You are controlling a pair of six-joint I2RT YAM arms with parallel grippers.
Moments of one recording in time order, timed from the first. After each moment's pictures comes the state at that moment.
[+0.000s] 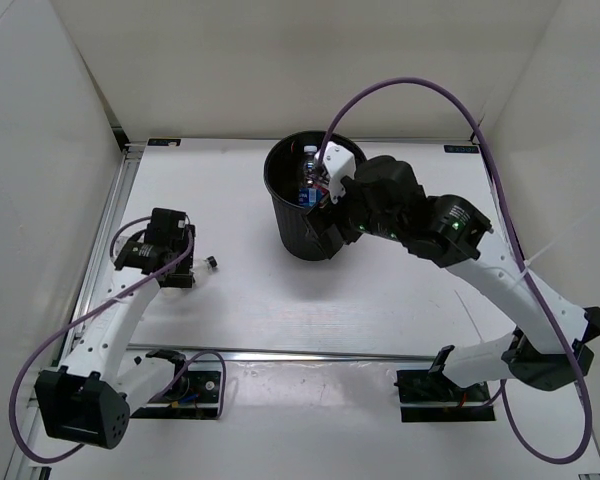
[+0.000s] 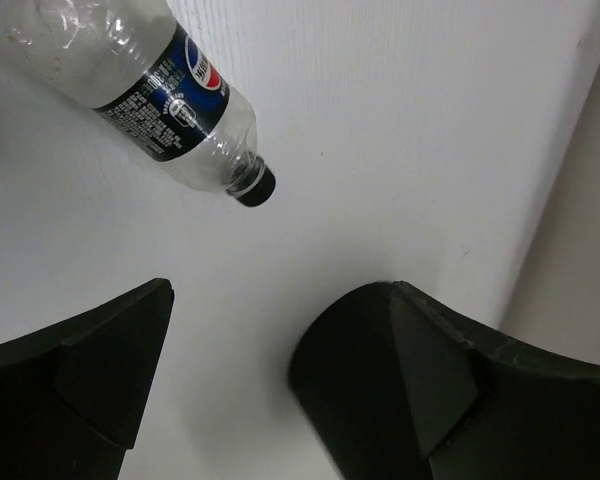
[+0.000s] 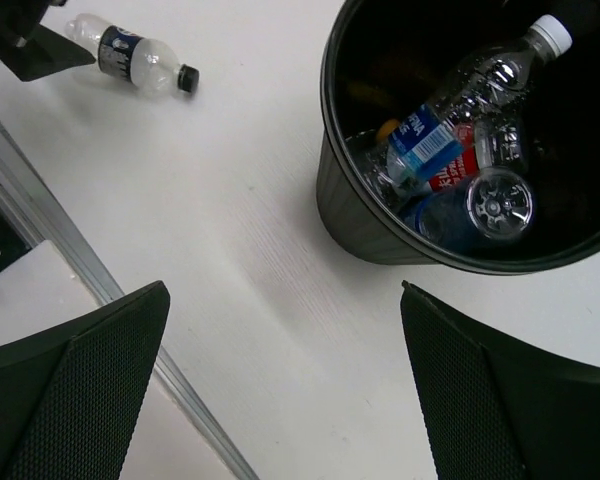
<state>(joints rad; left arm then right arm) -0.18 1.04 0.90 -0.87 -0.31 -1.57 1.00 1.33 1.75 -0.94 0.09 -0.02</state>
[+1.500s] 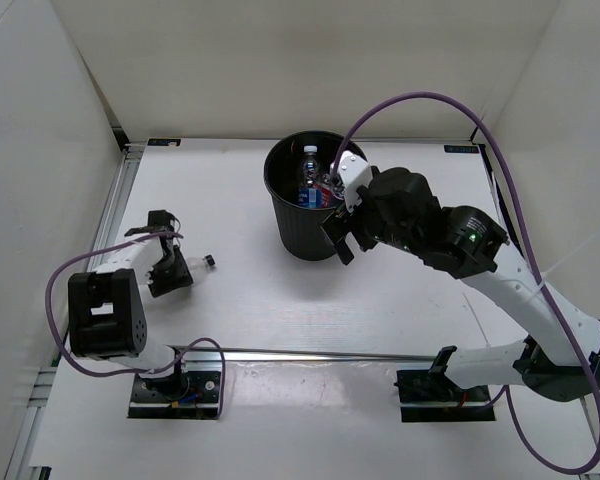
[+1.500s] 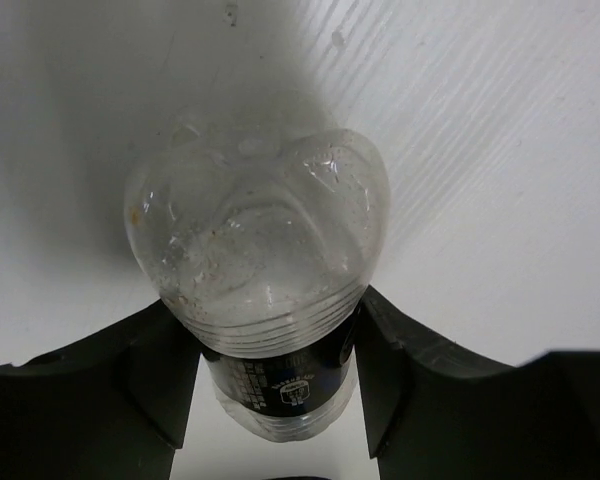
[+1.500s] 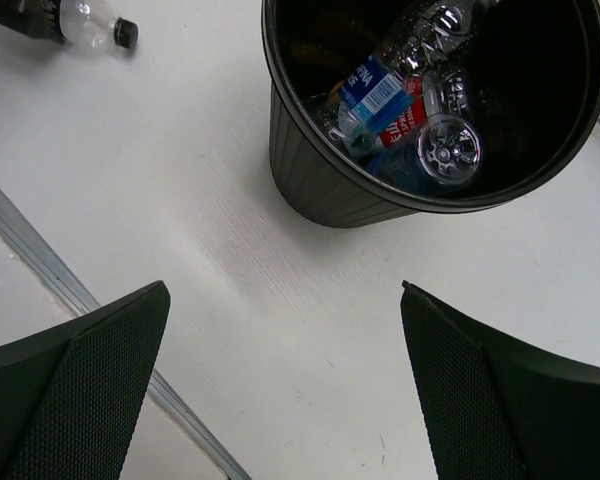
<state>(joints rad) 0.07 1.50 0.84 -0.76 -0.21 -1.96 1.00 1.24 1.67 -0.98 0.20 -0.06</state>
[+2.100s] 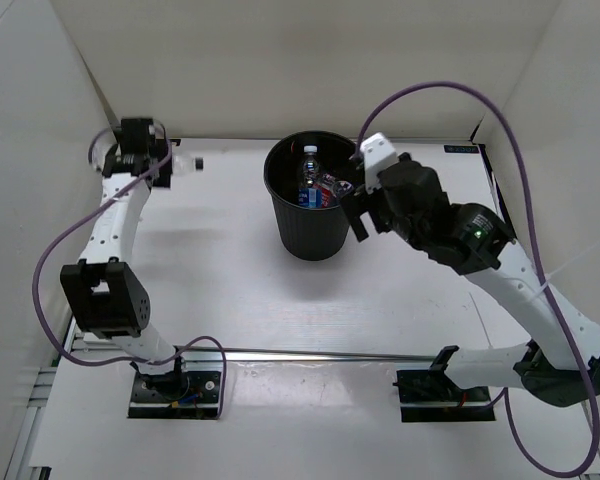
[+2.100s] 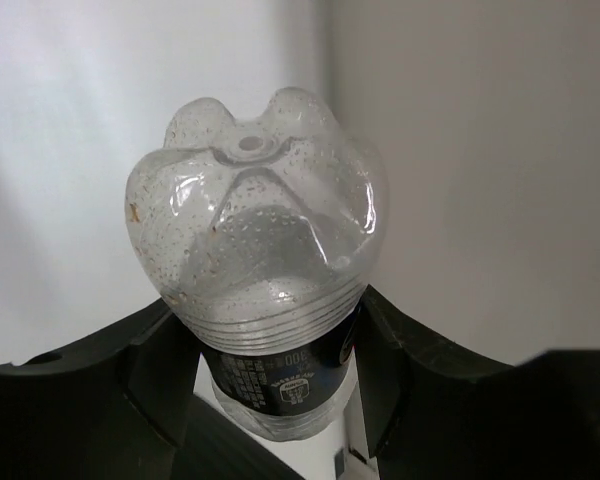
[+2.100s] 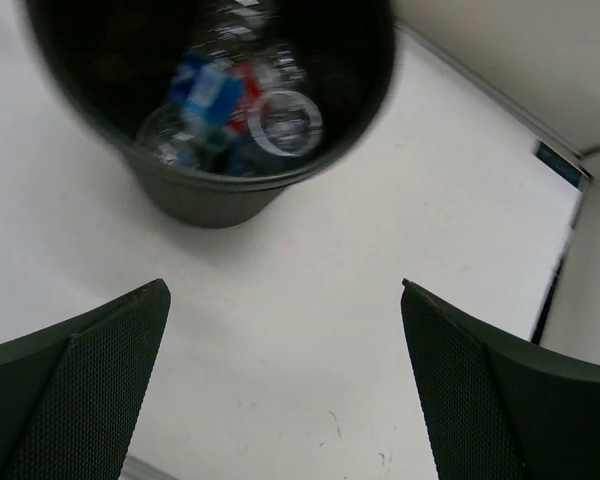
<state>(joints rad) 0.06 1.63 1.52 -0.70 -0.27 -1.45 0.93 1.23 1.63 -0.96 0.43 -0.05</state>
